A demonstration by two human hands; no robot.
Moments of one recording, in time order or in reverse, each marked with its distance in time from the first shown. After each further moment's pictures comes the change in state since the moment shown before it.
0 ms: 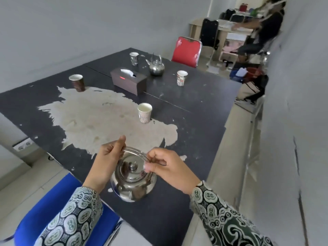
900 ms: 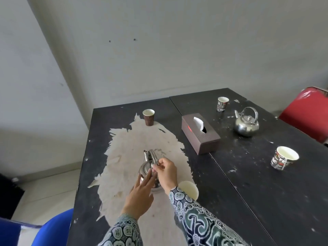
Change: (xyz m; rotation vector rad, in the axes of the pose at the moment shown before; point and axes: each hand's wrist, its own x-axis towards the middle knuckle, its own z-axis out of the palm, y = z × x) left_hand 0.248 -0.104 0.029 0.997 0.192 -0.365; right_hand 0.381 0.095 -0.011 0.037 -0.128 -0.019
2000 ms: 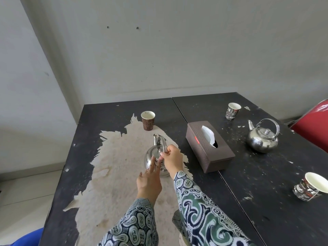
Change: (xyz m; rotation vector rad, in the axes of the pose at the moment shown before) left_hand 0.150 0.007 -0.004 0.099 -0.110 -0.215; right_hand 0.145 0.006 0.009 -0.229 0.050 0.129
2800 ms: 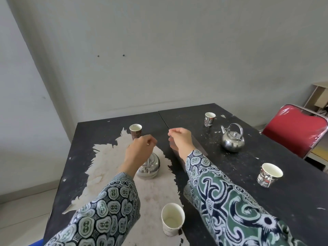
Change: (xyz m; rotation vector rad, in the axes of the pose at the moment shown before) left_hand -0.049 0.043 -0.123 -0.509 0.444 0.208; right_hand -0.047 -0.067 -0.136 0.484 0.084 0.058
